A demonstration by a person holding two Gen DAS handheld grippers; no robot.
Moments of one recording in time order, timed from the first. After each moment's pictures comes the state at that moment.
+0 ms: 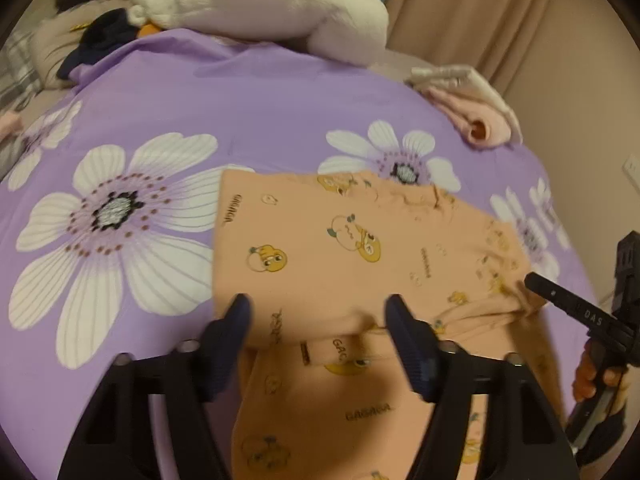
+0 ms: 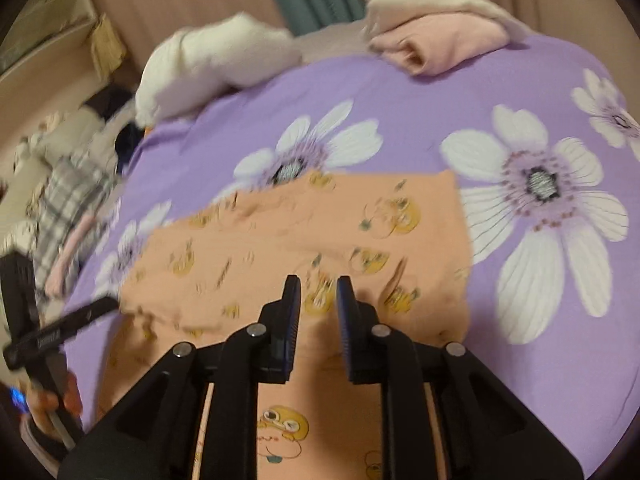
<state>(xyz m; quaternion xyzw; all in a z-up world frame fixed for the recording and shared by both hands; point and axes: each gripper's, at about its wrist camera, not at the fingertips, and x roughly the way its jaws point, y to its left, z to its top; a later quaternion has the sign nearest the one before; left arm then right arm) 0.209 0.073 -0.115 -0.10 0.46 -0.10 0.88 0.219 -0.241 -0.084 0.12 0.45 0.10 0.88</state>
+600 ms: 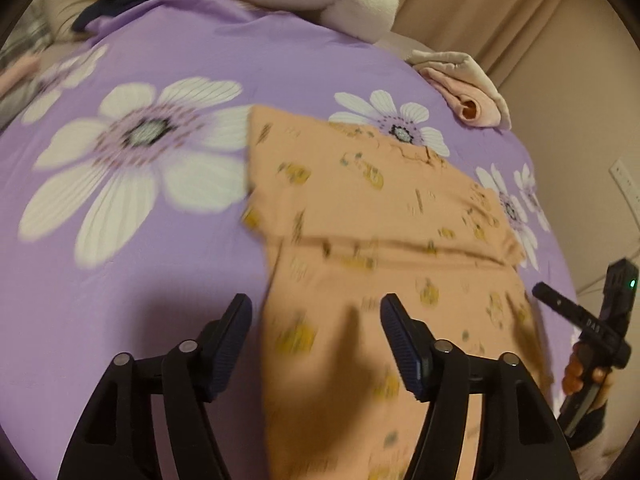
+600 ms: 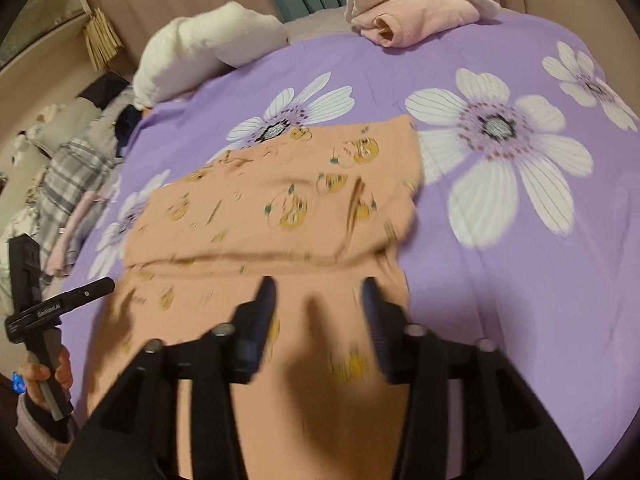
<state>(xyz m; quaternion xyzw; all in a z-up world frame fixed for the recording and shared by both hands) 0.141 0.111 -0.115 -0.16 0.49 -0.12 0.85 0.143 -0.272 -0.081 0.14 0.47 0.09 0.87</state>
